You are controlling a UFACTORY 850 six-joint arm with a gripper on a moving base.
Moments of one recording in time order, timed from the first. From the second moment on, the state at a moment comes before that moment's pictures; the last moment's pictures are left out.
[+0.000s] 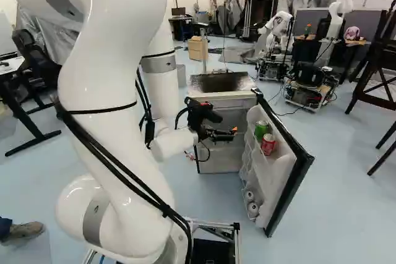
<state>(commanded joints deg) -6.2 -20.3 -15.1 30.6 79.0 9.6</state>
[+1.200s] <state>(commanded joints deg) -6.2 -26.3 -16.9 40.7 83.4 9.6</state>
